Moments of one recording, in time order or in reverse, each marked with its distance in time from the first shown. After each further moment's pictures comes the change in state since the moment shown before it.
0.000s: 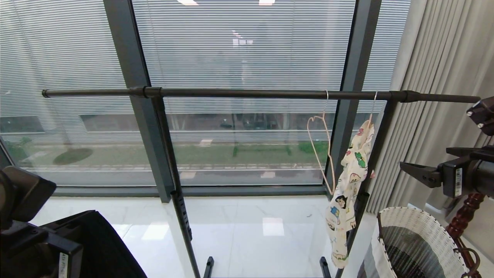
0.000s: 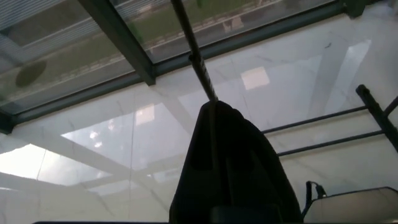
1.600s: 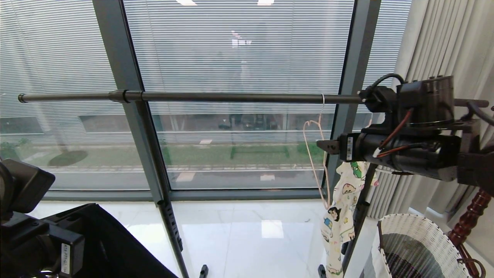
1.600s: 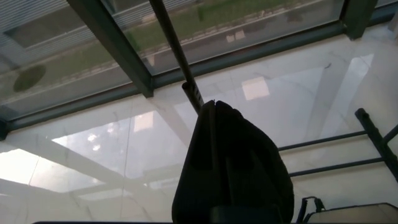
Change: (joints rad) left arm 0.017 0.021 -0.007 -0.028 0.002 -0.006; right arm 0.225 0.459 -0.347 -0.061 -0.045 0.308
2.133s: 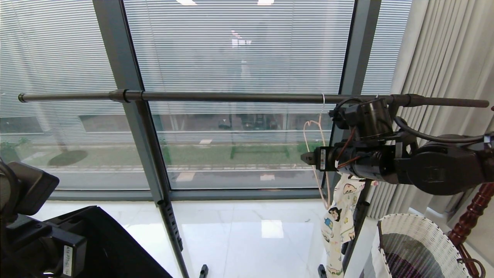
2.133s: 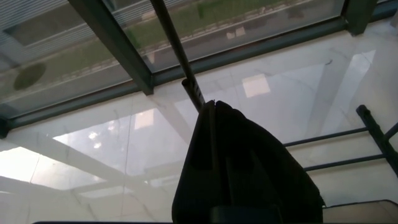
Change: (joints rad) left arm 0.002 0.005 0.010 0.001 0.000 0.000; right arm 0.024 0.177 -0.102 0.064 -0.062 0.121
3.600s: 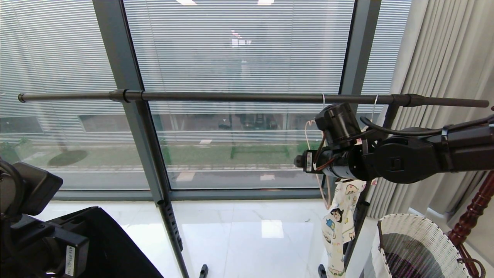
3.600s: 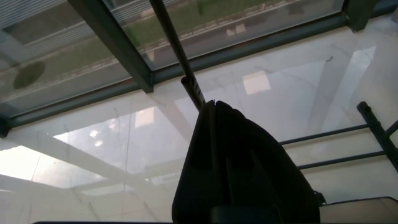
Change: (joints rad) left arm 0.000 0.005 0.001 0.000 0.000 0.000; right arm 0.046 0.114 -0.171 0.200 -0.111 0.128
